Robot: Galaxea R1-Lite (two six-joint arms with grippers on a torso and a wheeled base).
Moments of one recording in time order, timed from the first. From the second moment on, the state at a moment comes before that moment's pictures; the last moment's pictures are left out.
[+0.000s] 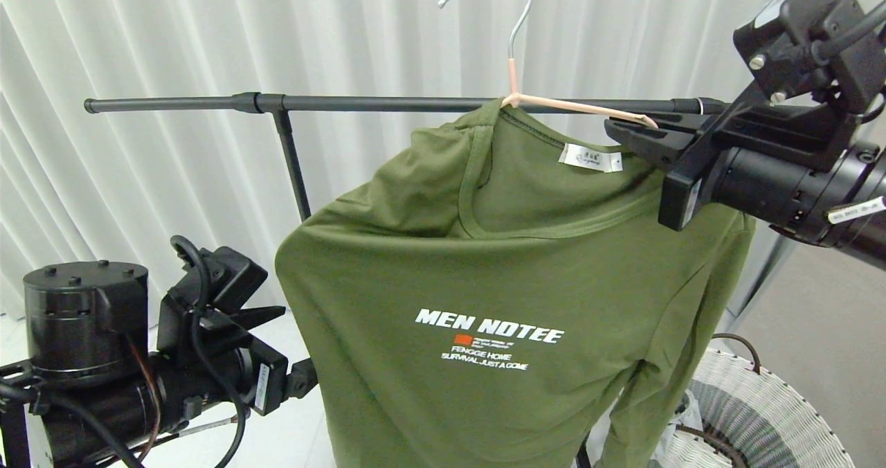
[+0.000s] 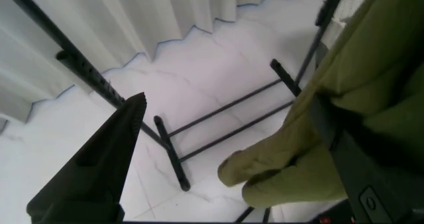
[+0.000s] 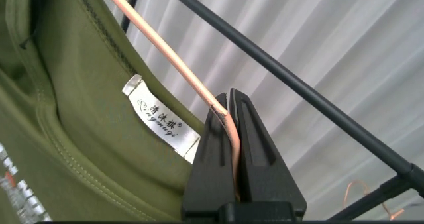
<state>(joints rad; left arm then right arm) -0.29 1.39 -0.40 -0.53 -0.18 0.19 0.76 1.43 -1.01 -0.54 0.00 -0.44</state>
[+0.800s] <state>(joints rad) -0.30 1.26 -0.31 -0.53 -0.19 0.19 0.76 1.43 -1.01 -0.54 0.00 -0.44</state>
